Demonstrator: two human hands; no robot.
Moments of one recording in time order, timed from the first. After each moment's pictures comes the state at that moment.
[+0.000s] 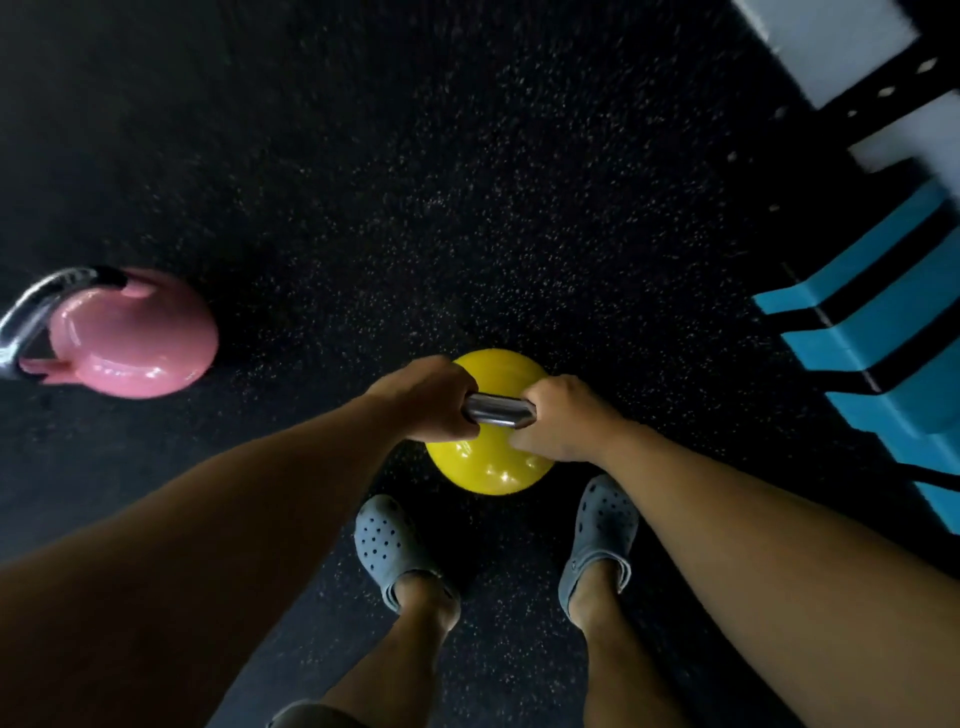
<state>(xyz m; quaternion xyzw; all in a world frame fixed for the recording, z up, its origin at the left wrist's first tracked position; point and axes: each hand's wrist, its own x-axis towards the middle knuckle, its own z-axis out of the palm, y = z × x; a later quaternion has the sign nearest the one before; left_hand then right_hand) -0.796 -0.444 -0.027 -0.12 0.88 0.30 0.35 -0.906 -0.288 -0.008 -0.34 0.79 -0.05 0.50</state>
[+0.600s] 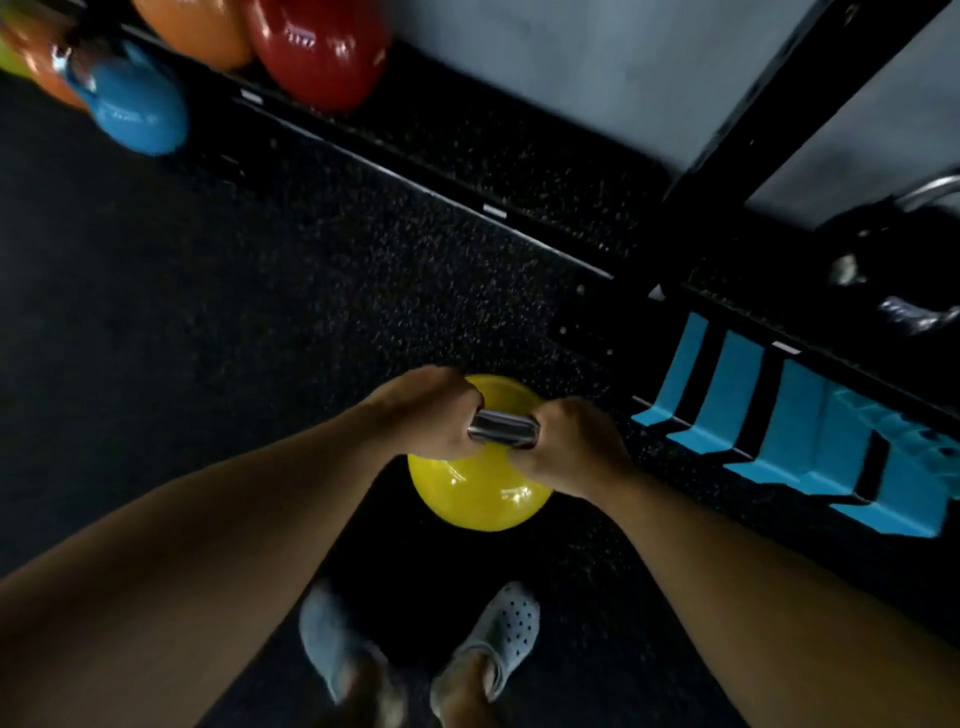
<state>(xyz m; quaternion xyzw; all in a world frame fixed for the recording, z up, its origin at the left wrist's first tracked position) -1.087 -0.517 0.158 0.14 0.95 0.12 0.24 -1.103 -0.328 0.155 -0.21 0.94 -0.14 0.22</state>
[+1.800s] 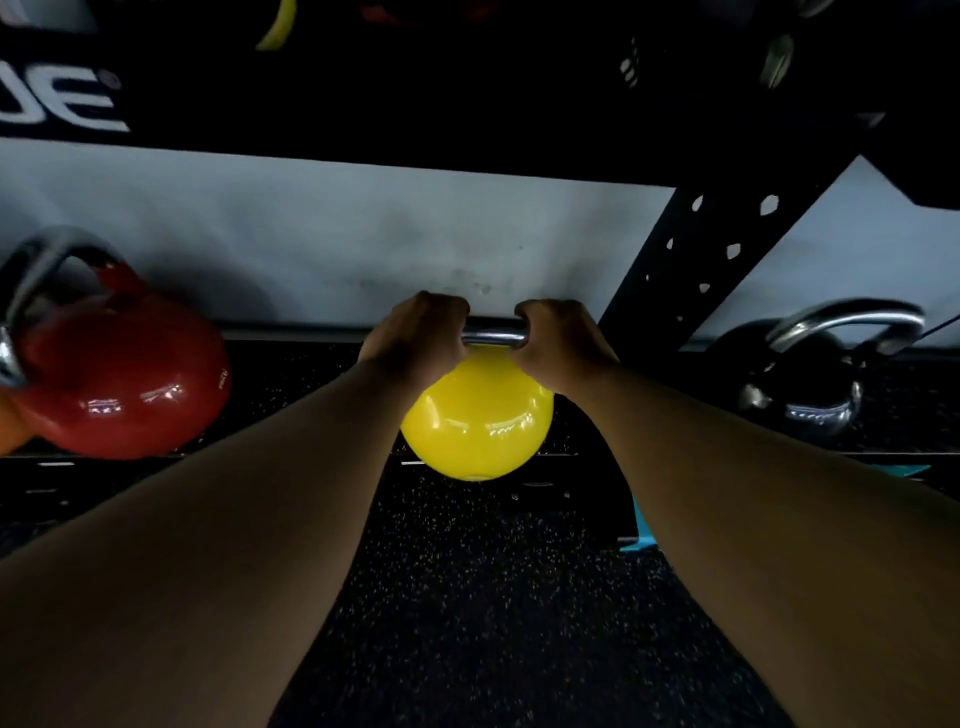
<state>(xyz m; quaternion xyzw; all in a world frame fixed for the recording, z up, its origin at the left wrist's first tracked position) -1.488 -0.548 0.237 0.19 0.97 0.16 0.03 -1.458 -0.381 0.239 -0.01 0.98 -0.17 -0.02</state>
